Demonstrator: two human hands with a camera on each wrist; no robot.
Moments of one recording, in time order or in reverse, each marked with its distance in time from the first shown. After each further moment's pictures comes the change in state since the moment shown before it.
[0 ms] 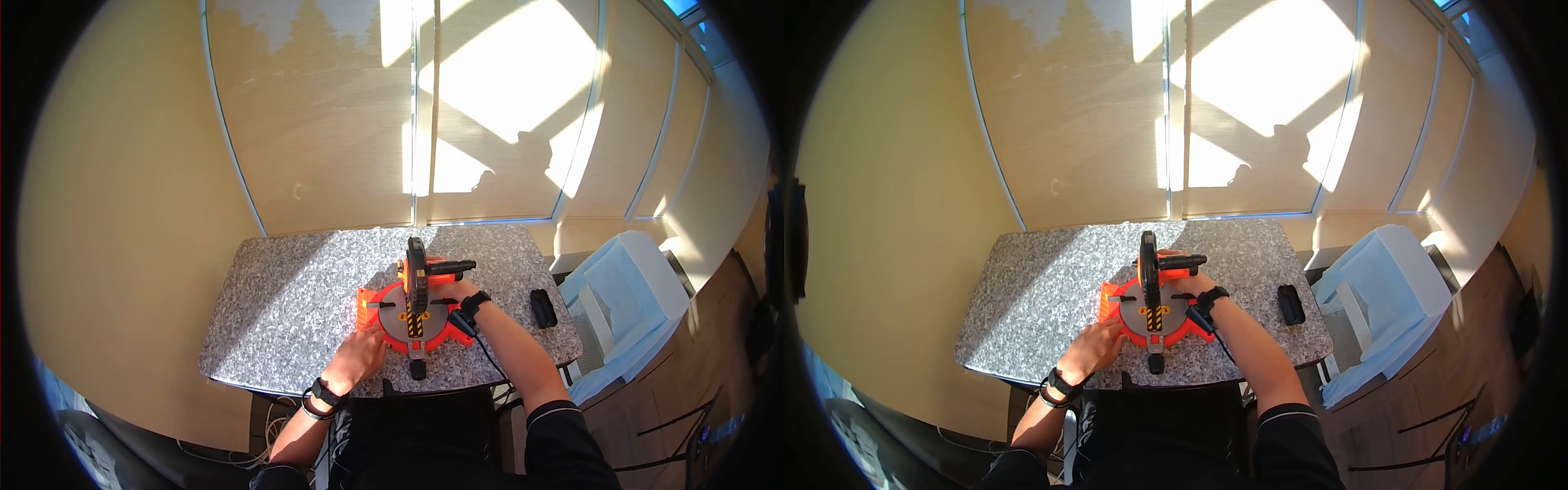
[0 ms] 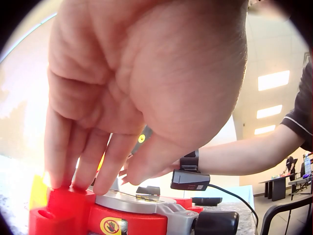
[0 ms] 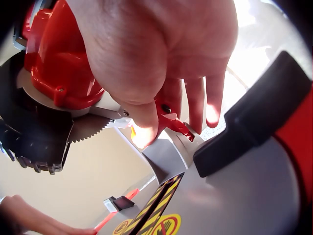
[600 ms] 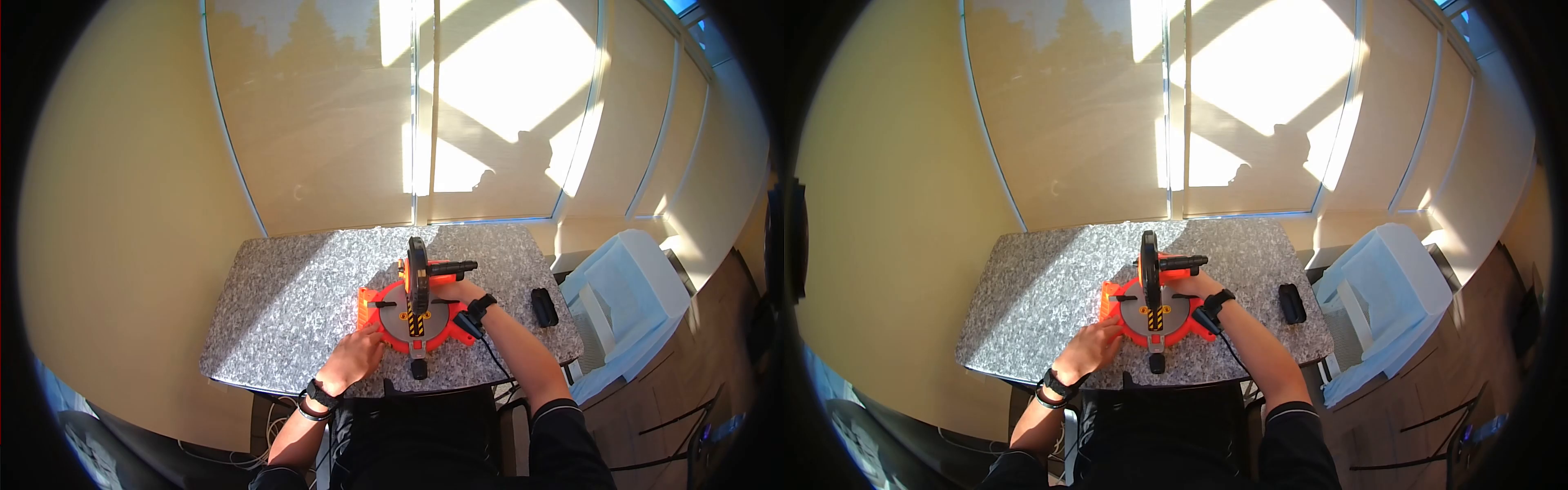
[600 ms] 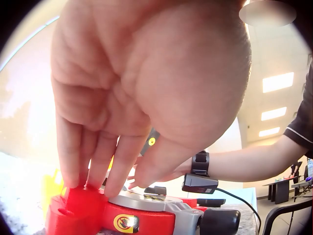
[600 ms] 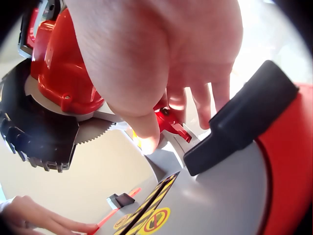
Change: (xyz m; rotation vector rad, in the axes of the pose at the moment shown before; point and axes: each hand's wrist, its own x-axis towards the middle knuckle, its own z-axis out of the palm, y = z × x) left_hand -0.007 -0.002 -0.012 -0.060 -0.048 -0.017; right_hand -0.039 -0.070 0.021 -0.477 -0.005 0.004
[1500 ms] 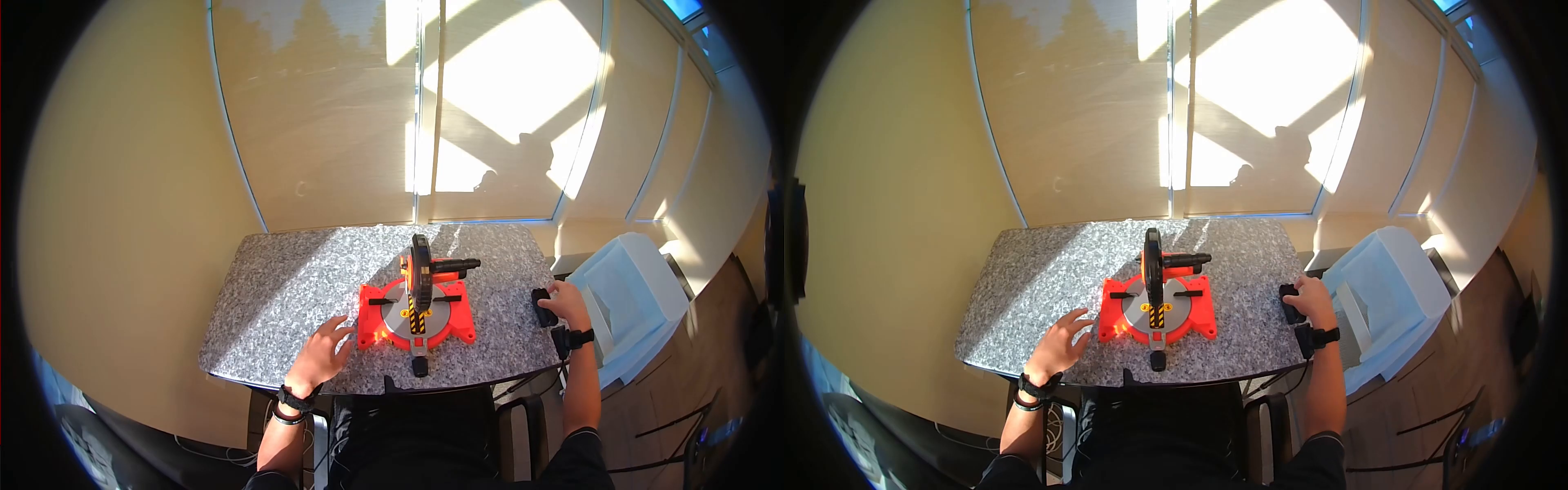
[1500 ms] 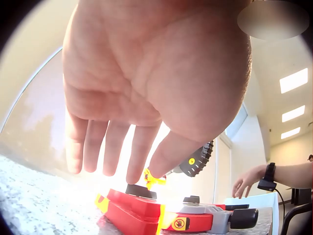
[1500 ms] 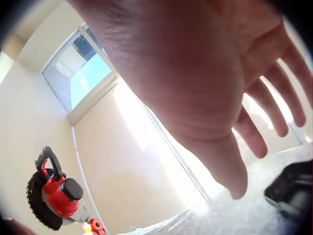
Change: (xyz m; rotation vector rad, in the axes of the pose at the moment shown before) left_hand -0.041 -0.024 -0.034 -0.049 0.158 -0.092; right_hand -0.216 -0.019 -0.150 -0.744 0.433 0.711
